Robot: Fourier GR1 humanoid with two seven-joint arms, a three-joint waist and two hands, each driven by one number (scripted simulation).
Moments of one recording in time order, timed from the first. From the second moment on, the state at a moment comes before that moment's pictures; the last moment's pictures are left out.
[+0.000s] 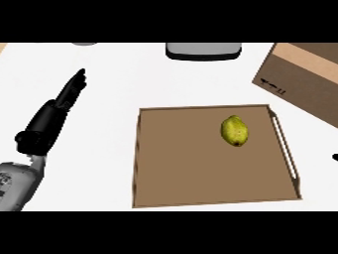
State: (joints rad) left arm -0.27 0.47 -0.24 -1.48 0.12 0.09 -0.07; right arm -0.05 -0.43 -0.35 -1.22 -0.50 0.12 -0.33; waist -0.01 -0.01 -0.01
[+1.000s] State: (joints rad) left arm -0.26 0.46 -0.21 -1.48 0.09 -0.01 -0.10; right arm -0.13 -0.69 -0.07 -1.39 -0.17 0.33 -0.09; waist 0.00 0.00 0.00
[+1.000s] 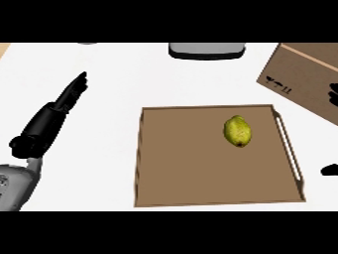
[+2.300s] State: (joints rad) left arm -0.21 0.35 -0.08 -1.54 -0.03 -0.13 -0.07; right arm -0.26 -0.48 0.02 -1.57 0.04 0.40 0.44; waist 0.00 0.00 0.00
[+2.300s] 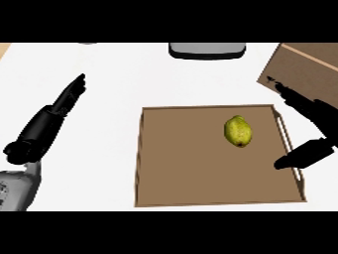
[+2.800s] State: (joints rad) left arm -0.21 0.30 -0.04 -1.55 -0.09 -0.17 -0.07; right arm -0.29 -0.40 0.03 -1.46 0.19 0.41 0.40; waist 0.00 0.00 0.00
